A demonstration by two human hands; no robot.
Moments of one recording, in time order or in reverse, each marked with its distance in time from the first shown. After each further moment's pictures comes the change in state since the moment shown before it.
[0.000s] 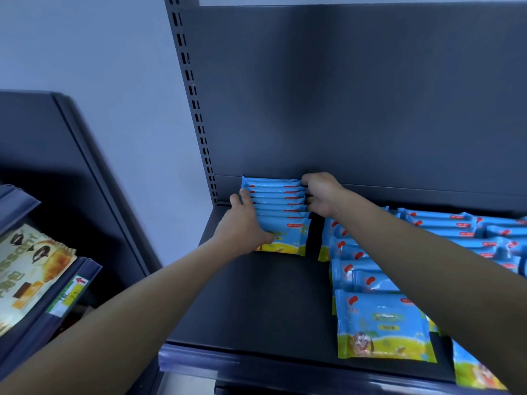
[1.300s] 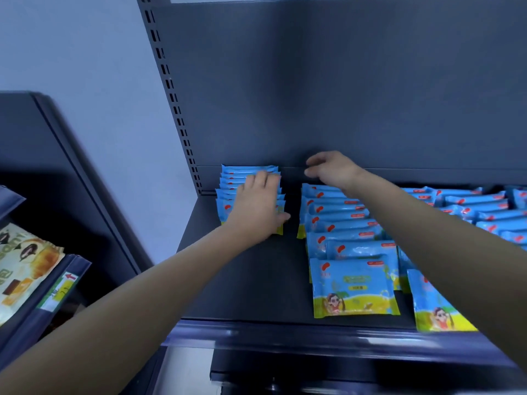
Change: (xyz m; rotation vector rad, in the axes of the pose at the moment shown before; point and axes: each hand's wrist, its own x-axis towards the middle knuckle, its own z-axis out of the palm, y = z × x) left_hand -0.041 0.064 -0.011 0.047 0.167 0.378; right_hand -0.052 -0.008 -0.074 -0.642 0.052 -0.368
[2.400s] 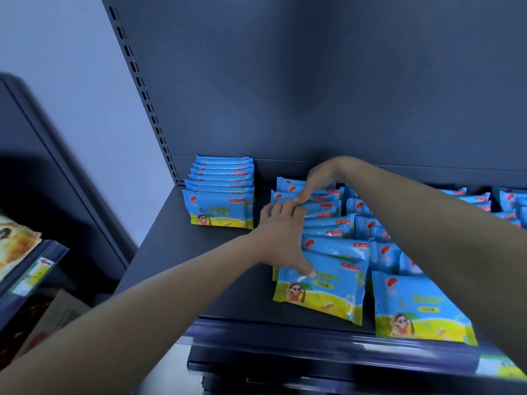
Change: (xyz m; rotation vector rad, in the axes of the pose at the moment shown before) left_hand 0.004 0.080 0.059 0.069 -0.503 0.130; right_hand 0.044 0.036 -0.037 -0.797 -0.762 0.220
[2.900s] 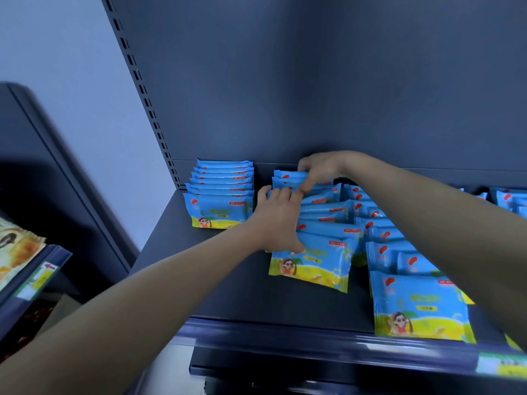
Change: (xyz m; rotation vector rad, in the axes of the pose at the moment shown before) left_hand 0.015 -0.010 -0.012 0.168 0.202 0.002; right_hand -0.018 0.001 -0.007 -0.072 0.416 -0.176
